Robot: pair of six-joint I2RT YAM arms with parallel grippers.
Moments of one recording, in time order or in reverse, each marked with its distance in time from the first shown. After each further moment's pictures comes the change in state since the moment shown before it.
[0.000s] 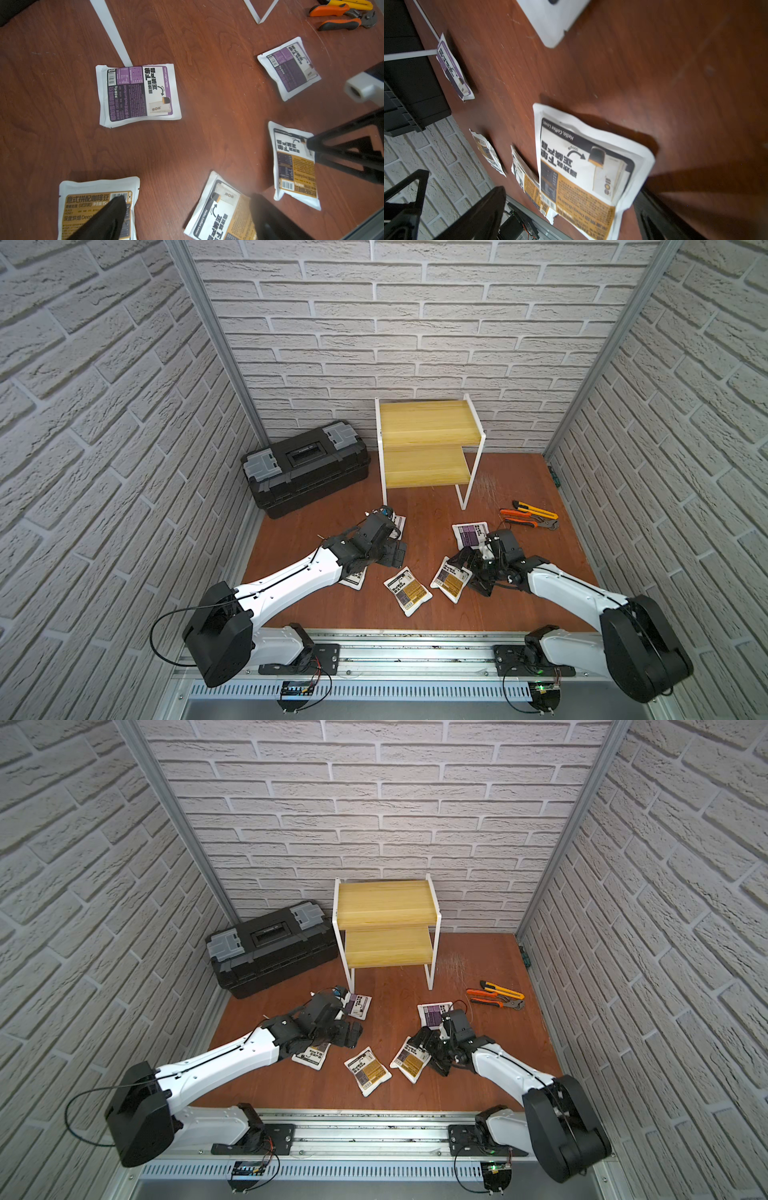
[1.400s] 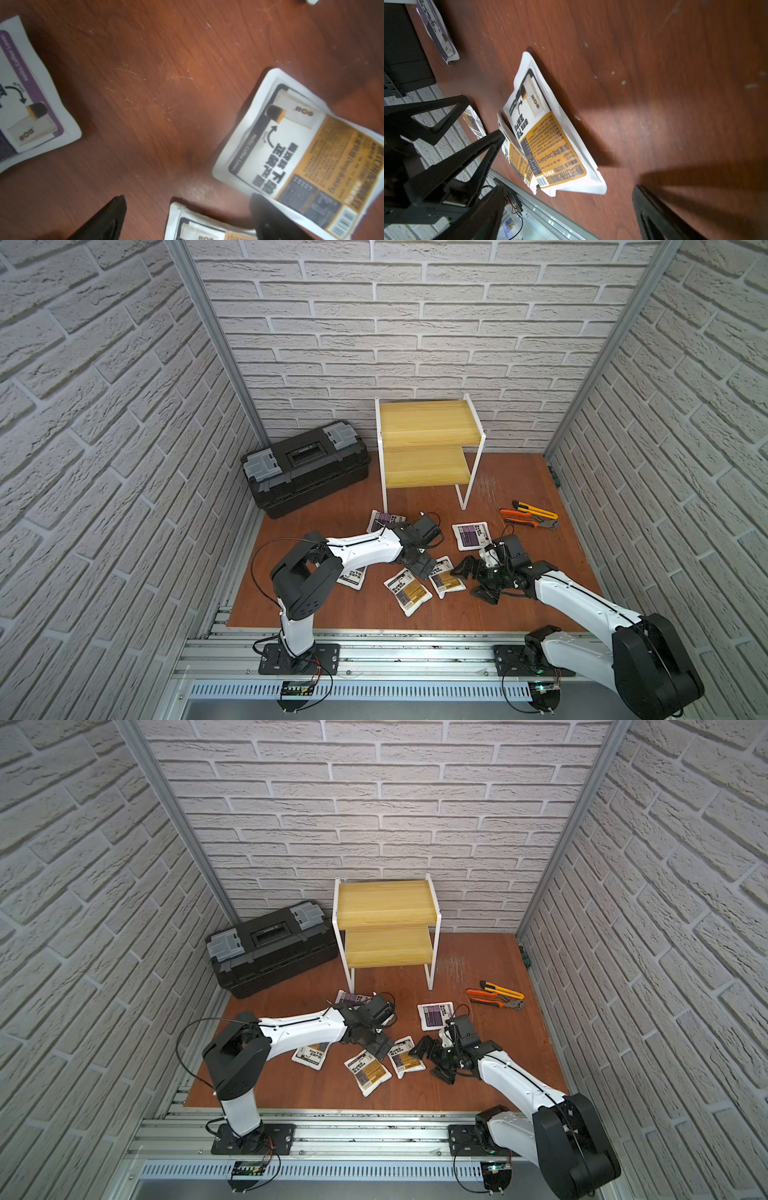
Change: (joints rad) left arm -0.135 0.552 0.355 -0.166 0.035 0.178; right arm -0.035 -0.171 -0.090 -0.146 -0.081 -0.150
